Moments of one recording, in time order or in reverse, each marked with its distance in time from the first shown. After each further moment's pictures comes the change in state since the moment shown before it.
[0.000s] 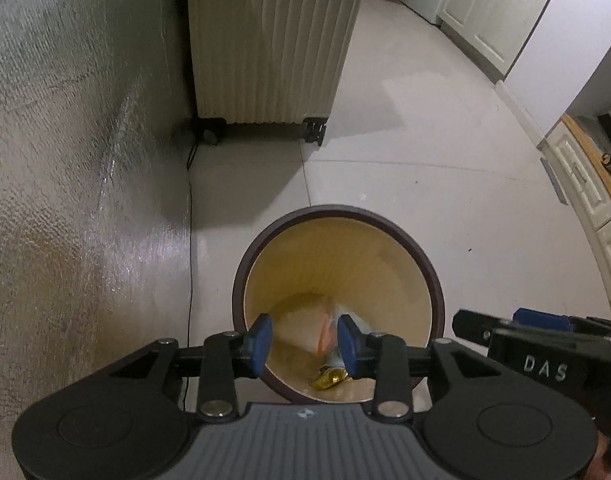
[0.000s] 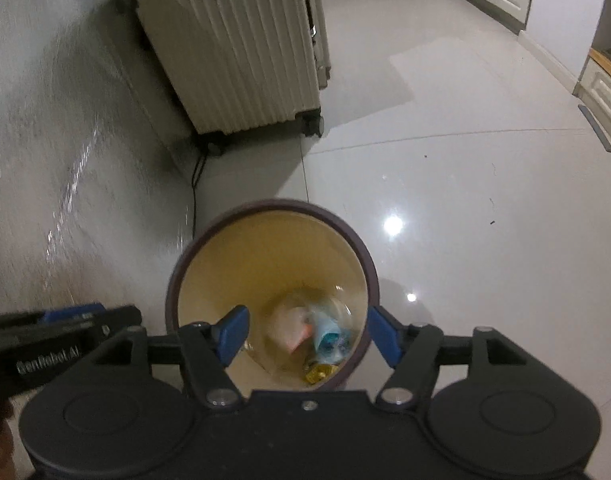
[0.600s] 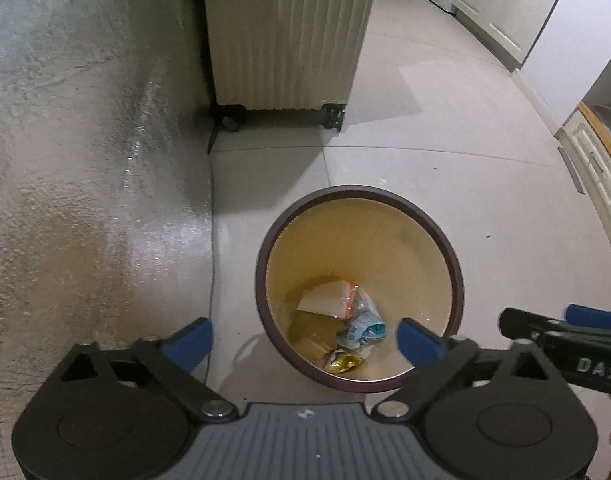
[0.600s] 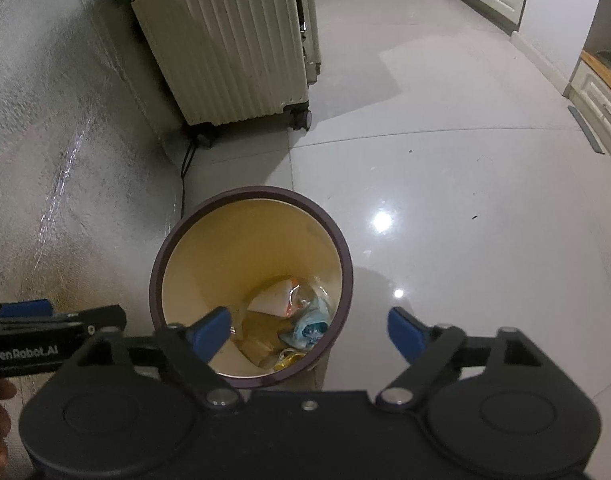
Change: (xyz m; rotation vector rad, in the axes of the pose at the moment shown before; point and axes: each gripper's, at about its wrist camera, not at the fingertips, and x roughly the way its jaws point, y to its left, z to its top) left arm 0.000 0.005 -0.009 -0.006 0.028 0.067; right arm -0.017 -0.013 -0.011 -0.006 0.003 -0.032
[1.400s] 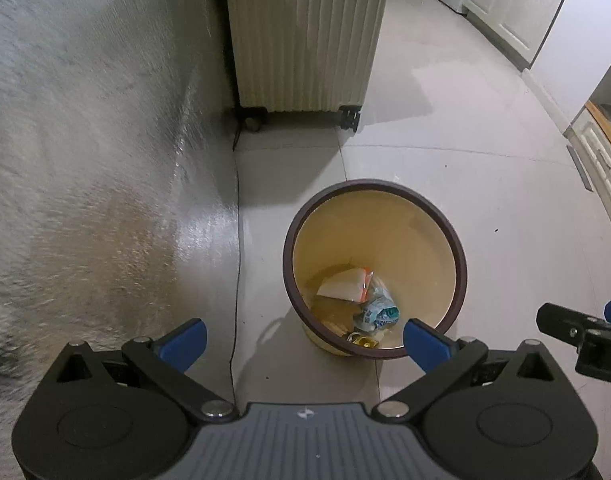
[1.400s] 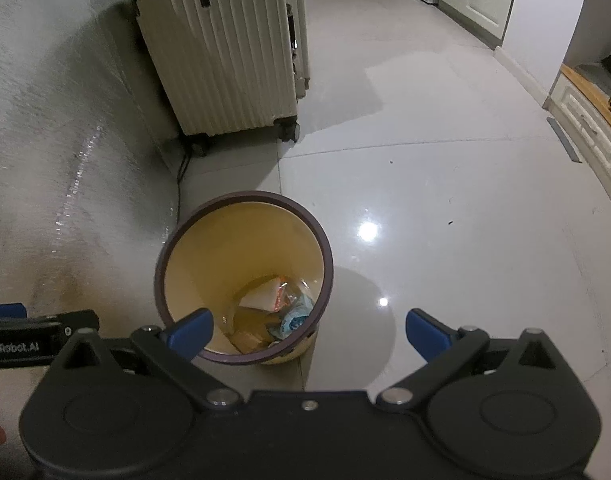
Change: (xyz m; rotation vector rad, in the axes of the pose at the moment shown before) left arm -0.056 0.006 -0.020 -0.005 -0.011 0.047; right arm -0.056 0.002 -0.016 -0.008 -0.048 -0.035
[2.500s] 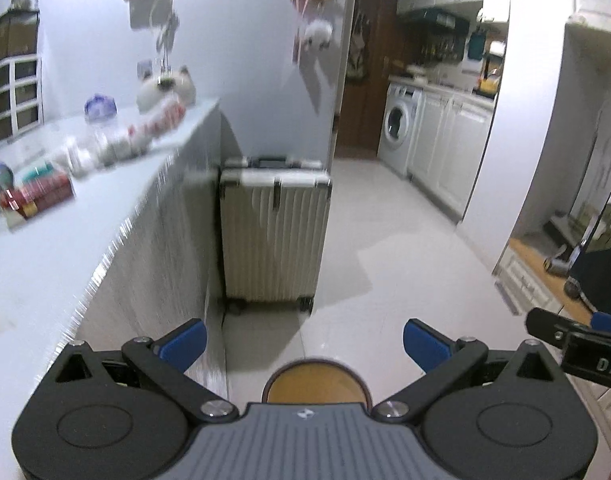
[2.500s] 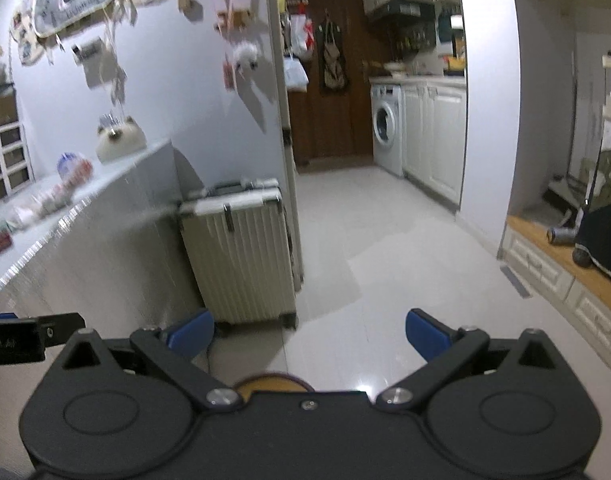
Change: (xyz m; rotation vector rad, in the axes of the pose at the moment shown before) left arm -0.308 -0.012 -0.026 0.023 -0.542 -0.096; right arm -0.300 0.001 -0.009 0.033 -0.565 -0.015
